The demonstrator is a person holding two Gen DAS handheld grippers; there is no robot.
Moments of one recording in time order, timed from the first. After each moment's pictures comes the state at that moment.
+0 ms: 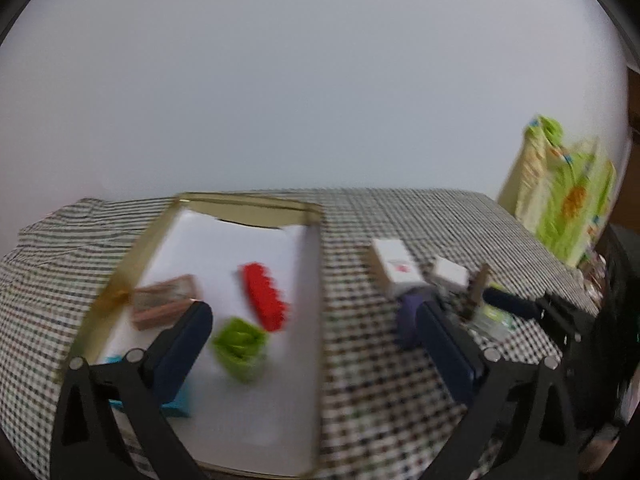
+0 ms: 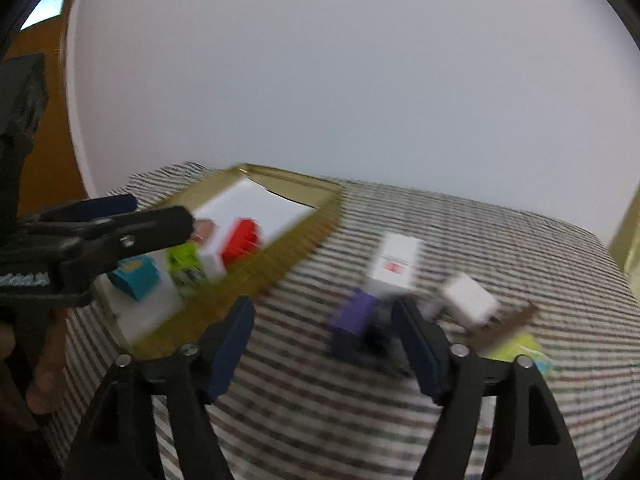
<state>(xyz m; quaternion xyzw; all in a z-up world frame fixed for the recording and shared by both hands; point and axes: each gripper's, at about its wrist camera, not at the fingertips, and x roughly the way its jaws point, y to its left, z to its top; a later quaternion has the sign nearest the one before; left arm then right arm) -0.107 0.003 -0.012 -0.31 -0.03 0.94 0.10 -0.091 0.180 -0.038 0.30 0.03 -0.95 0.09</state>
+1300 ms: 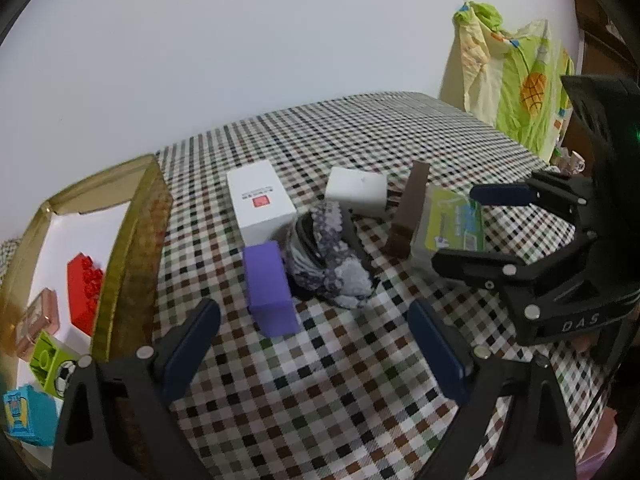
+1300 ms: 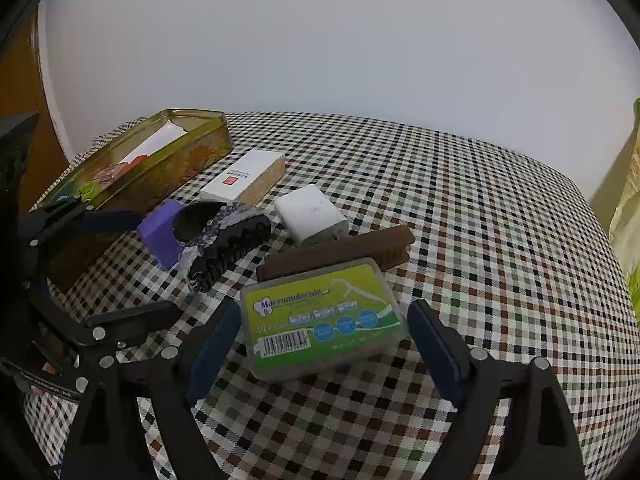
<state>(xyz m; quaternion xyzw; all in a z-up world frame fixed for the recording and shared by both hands) -0.139 0.111 -0.066 -0.40 0.09 0.89 0.19 -0.115 0.300 -0.077 0.39 0.03 -0.92 0.09</state>
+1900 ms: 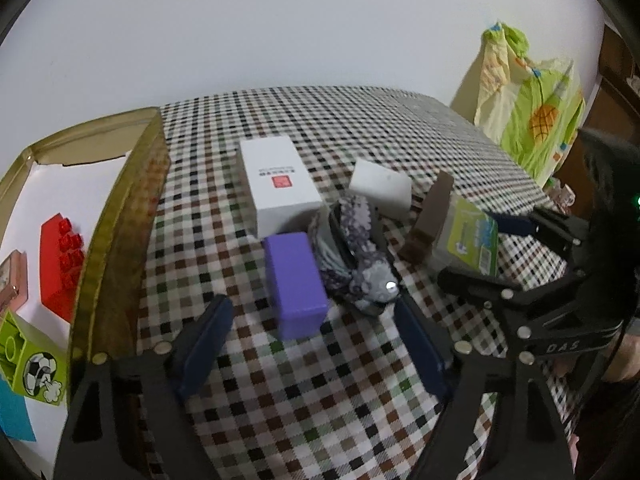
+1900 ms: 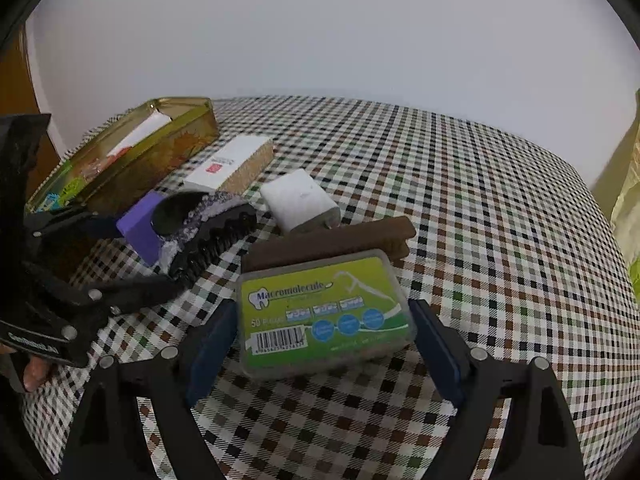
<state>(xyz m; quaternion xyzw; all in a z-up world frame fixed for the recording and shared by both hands) -0.163 0.090 -0.076 -0.44 0.01 0.88 0.20 -0.127 0.303 -0.085 0.42 0.03 -0.90 0.07</state>
